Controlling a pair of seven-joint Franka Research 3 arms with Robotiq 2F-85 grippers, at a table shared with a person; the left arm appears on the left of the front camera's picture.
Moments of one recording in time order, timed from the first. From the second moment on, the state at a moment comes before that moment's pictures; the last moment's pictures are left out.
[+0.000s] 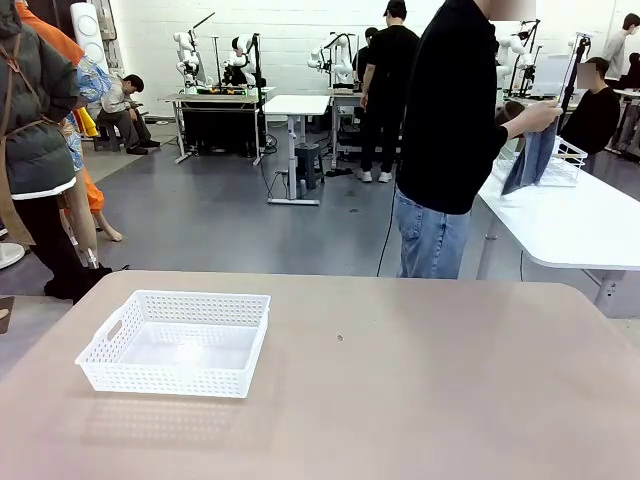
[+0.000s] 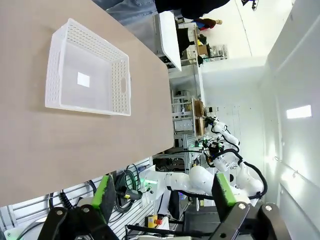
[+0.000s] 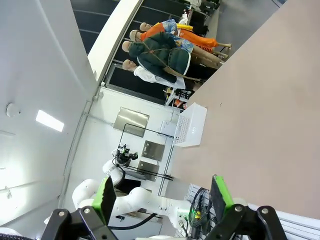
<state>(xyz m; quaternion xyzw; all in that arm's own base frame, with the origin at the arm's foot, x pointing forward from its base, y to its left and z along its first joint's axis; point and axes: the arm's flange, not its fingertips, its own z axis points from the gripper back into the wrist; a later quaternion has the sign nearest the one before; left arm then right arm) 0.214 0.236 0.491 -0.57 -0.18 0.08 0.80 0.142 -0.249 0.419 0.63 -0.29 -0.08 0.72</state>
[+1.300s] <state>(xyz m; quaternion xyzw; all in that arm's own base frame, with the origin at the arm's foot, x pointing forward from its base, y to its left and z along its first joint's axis) 0.214 0.236 0.491 -0.57 -0.18 0.08 0.80 0.142 -0.249 0.419 0.63 -0.29 -0.08 0.72</state>
